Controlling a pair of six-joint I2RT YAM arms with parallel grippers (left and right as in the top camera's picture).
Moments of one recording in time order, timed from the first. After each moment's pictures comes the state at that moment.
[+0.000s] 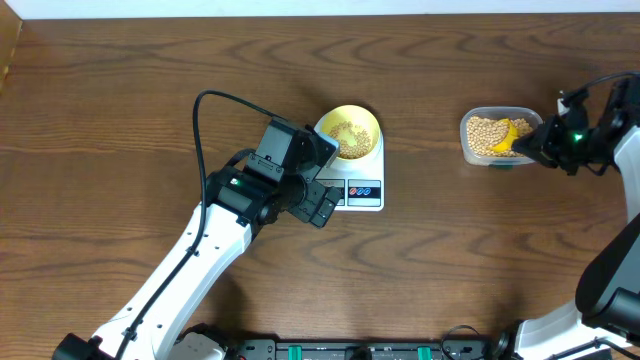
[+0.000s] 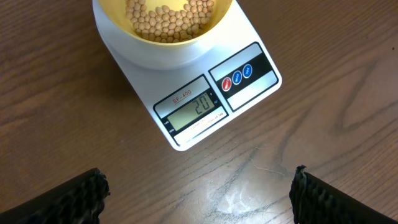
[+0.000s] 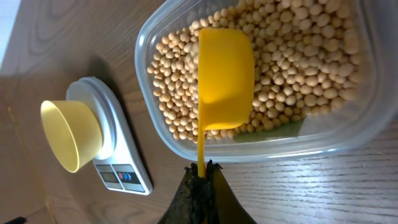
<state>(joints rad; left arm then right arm) -0.49 1.35 1.07 -0.78 0.15 0.09 -0.39 1.77 1.33 -0.92 -0.64 0.10</state>
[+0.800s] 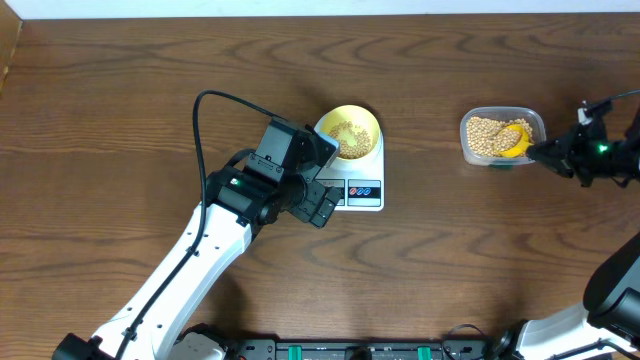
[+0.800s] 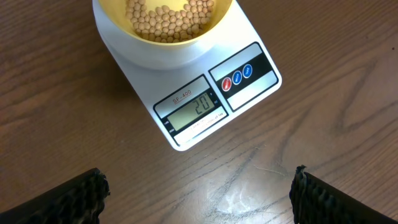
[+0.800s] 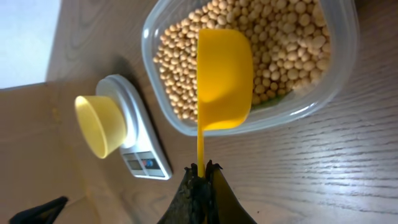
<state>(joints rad) -0.49 1.35 1.07 -0.78 0.15 0.09 -0.51 1.77 1.33 -1.02 -0.78 0.03</state>
